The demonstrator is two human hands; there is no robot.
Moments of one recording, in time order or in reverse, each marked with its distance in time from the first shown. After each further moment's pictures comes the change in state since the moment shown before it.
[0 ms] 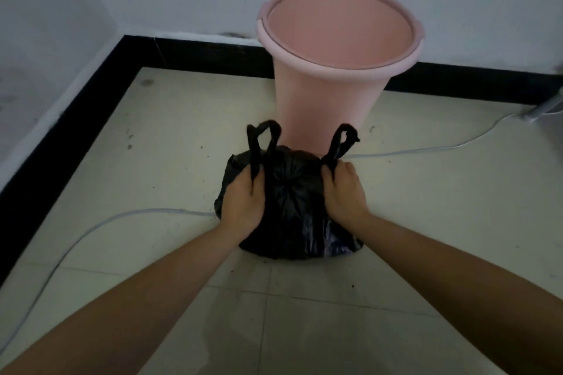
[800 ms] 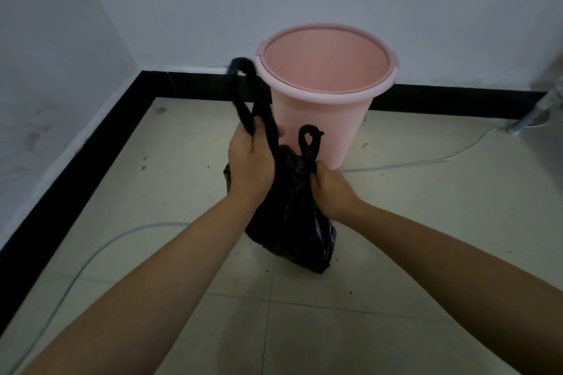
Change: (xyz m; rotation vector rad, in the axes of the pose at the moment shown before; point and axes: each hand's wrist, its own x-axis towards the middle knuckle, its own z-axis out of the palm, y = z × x) left_hand 0.006 0.127 -0.030 -0.465 0.220 0.030; right_hand -0.005 -0.038 -0.039 -0.020 -0.230 -0.239
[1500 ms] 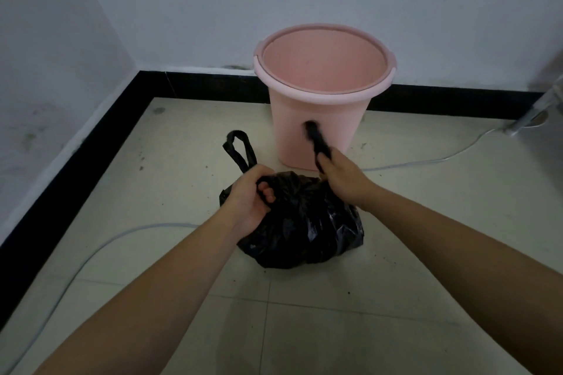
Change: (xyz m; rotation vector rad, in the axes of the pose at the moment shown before) left_hand -0.003 -0.064 -0.016 -0.431 -0.215 -0.819; right_hand 0.011 0.011 -0.031 0.403 -0.035 0.167
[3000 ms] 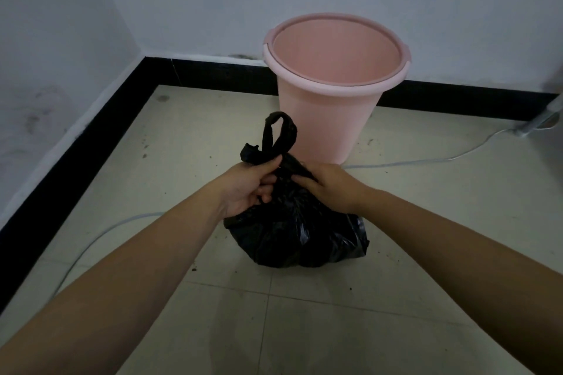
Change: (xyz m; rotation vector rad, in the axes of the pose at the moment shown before) left_hand -0.004 0.029 -0.015 0.409 -0.239 -0.002; right_hand 0.000 0.000 0.022 -0.503 -0.259 -0.318
